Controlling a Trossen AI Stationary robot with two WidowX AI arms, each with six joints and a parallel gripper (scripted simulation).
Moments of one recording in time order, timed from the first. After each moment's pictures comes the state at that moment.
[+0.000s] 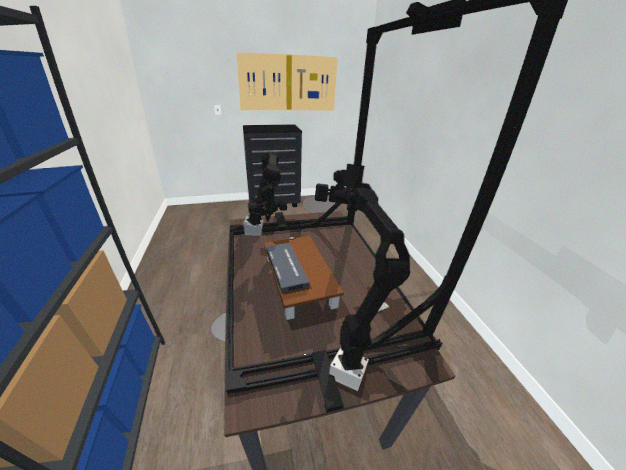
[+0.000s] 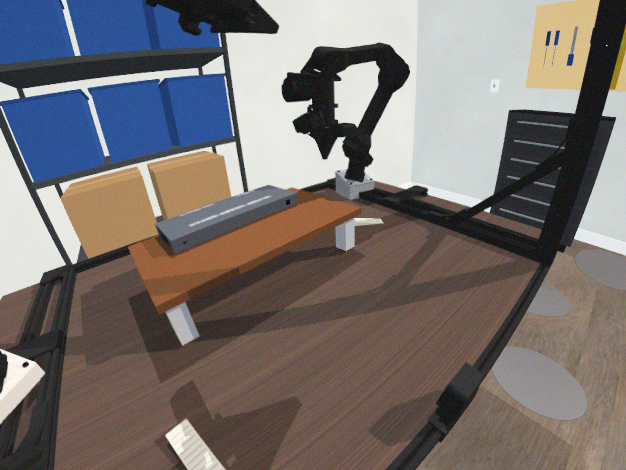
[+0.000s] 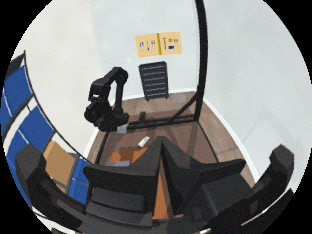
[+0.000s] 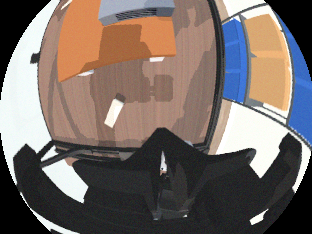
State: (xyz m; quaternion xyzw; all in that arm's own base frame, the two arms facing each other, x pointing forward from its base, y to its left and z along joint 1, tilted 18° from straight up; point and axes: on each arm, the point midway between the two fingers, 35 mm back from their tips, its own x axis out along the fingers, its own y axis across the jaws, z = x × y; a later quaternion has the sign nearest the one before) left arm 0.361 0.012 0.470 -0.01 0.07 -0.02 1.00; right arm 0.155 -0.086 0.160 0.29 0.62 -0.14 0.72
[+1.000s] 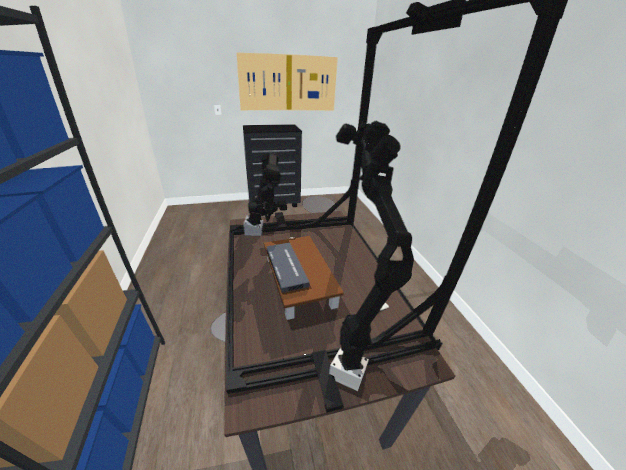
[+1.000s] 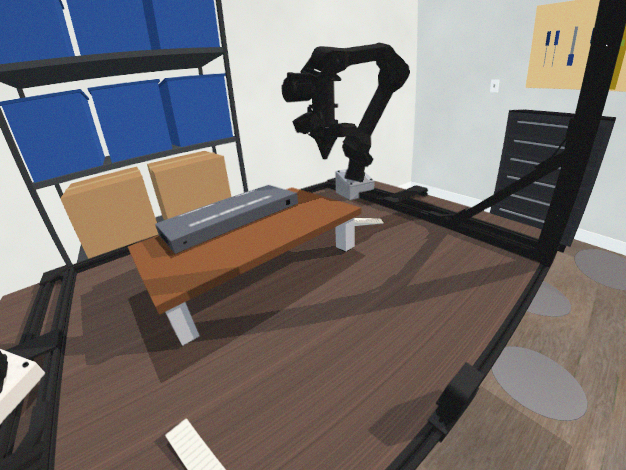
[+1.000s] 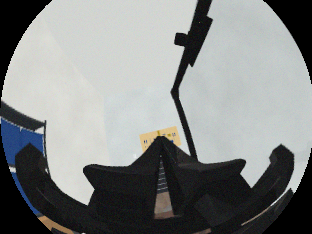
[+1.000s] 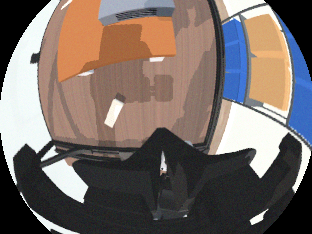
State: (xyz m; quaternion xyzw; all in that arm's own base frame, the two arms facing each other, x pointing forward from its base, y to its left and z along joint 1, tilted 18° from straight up) left arm 0.239 0.011 0.707 0.03 -0.40 0.01 0.91; right arm 0.155 -0.086 0.160 0.29 0.62 -0.14 0.72
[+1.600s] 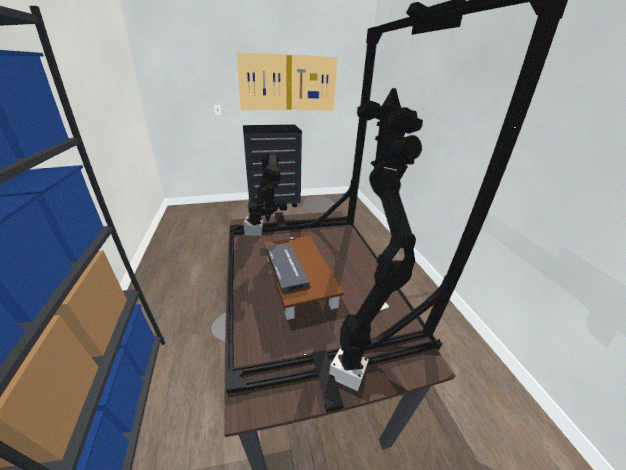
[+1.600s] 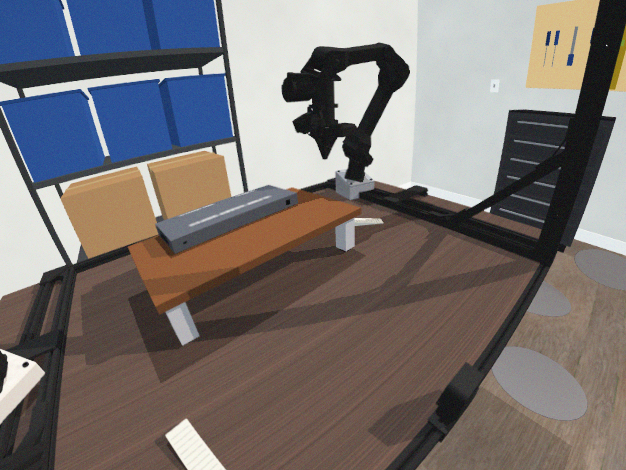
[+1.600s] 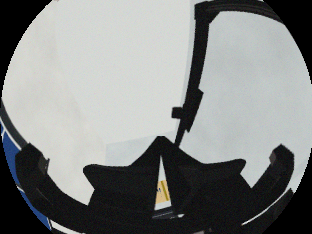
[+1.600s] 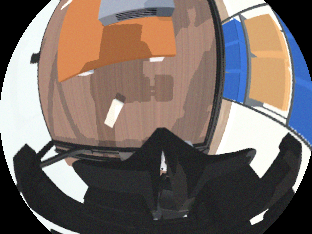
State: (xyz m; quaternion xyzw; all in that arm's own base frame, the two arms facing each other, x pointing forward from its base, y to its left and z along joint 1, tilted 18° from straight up) left arm 0.111 0.005 0.780 0.03 -0.62 0.02 0.78; right arm 0.155 -0.086 0.160 0.29 0.62 -0.14 0.72
